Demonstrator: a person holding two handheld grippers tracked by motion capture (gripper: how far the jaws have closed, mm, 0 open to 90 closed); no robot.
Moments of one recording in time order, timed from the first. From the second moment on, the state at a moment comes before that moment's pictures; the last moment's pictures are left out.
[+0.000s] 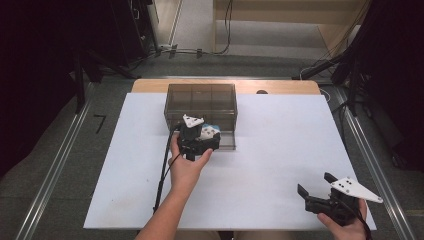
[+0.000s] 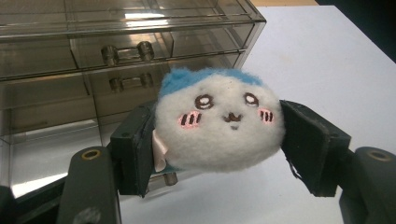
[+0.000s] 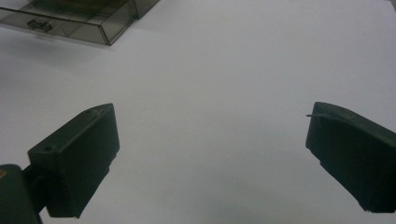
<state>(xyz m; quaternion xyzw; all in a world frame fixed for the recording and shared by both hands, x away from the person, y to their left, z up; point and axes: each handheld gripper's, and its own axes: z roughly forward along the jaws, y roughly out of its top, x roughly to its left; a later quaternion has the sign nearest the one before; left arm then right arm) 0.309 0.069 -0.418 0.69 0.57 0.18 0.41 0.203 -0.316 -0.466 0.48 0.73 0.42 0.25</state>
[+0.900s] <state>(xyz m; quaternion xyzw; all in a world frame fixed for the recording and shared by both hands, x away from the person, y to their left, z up) 0.326 0.058 -0.432 0.68 0.58 0.18 0.41 0.203 -0.315 -0.465 0.47 0.73 0.41 0.26</state>
